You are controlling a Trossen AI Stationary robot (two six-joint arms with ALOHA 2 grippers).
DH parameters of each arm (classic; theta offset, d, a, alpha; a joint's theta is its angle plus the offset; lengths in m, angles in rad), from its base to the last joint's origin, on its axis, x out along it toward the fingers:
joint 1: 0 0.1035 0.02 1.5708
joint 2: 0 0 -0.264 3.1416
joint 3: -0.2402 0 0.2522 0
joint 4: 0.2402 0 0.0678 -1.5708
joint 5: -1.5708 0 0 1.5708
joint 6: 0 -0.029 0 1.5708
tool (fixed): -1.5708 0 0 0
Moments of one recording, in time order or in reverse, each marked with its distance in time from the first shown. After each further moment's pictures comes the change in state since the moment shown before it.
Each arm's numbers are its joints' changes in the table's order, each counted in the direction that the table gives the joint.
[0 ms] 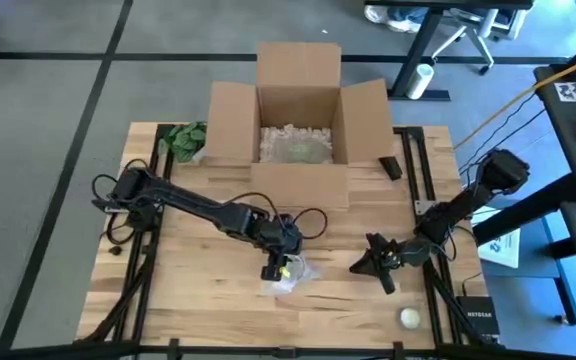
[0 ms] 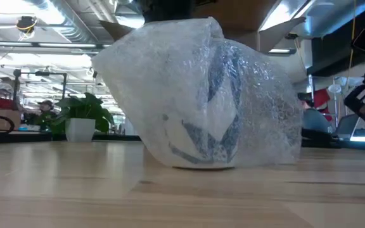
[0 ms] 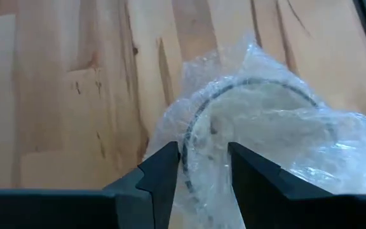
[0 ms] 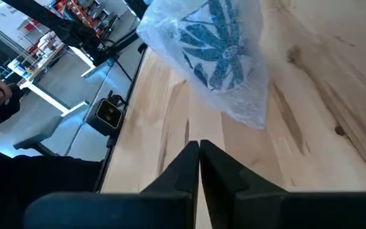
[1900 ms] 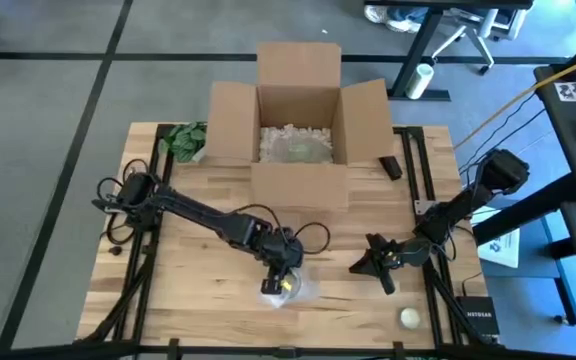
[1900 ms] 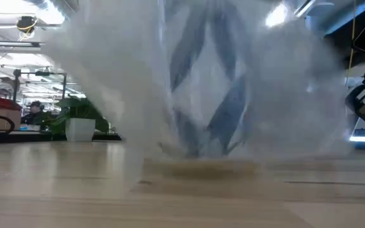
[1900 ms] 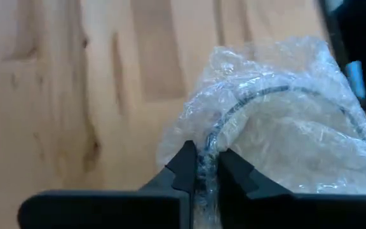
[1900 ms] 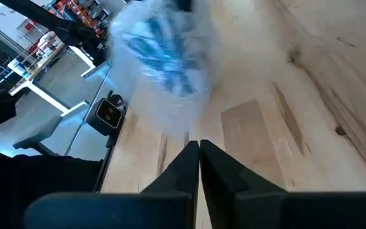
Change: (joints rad) left arm -0.081 -0.048 -0.081 -0.006 0.065 0.097; right arm 0.000 0.000 0.000 0.001 0.001 0.002
